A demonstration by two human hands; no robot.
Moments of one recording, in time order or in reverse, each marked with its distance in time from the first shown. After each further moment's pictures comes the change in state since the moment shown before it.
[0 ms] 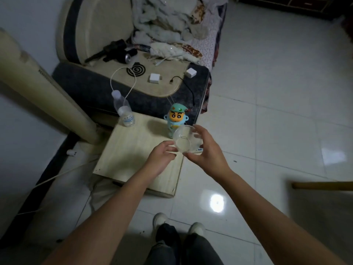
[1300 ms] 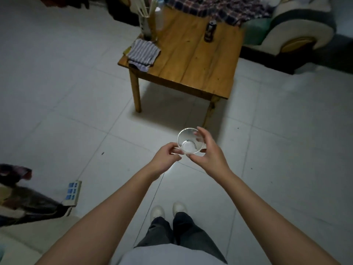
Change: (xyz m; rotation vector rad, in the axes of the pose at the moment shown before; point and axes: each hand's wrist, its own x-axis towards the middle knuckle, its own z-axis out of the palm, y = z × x) left_hand -0.239 -0.064 0.439 0.857 -1.346 0.179; right_hand -0.488 0.114 -0.140 0.220 1.203 0.964
